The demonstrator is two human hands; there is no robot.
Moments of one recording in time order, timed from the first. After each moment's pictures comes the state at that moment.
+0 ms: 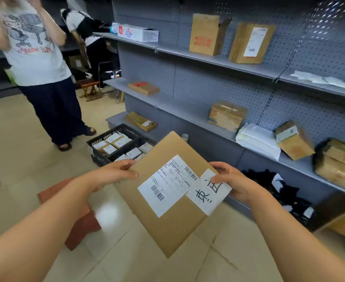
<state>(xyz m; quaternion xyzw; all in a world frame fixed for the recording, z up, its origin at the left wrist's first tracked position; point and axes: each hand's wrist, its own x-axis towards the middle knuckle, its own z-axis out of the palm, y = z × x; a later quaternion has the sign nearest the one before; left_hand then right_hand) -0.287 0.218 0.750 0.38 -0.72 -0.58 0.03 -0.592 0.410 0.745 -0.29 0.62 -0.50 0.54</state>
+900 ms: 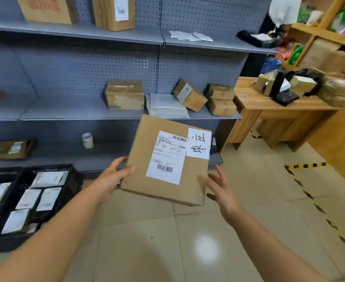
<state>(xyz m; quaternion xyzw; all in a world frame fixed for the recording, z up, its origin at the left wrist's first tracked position) -0.493 0.111 0.691 0.23 -0.64 -0.73 -0.08 -0.531 0.416 0.683 0.05 0.72 -0.67 0.15</state>
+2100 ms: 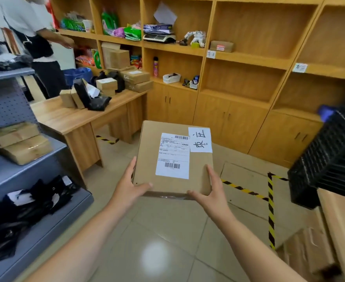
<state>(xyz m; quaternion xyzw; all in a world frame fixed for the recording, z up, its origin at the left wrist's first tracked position) -0.608 0.694 0.743 -0.26 -0.73 -0.60 -0.19 -0.444 0.857 0.735 0.30 0.77 -0.50 -0.24</state>
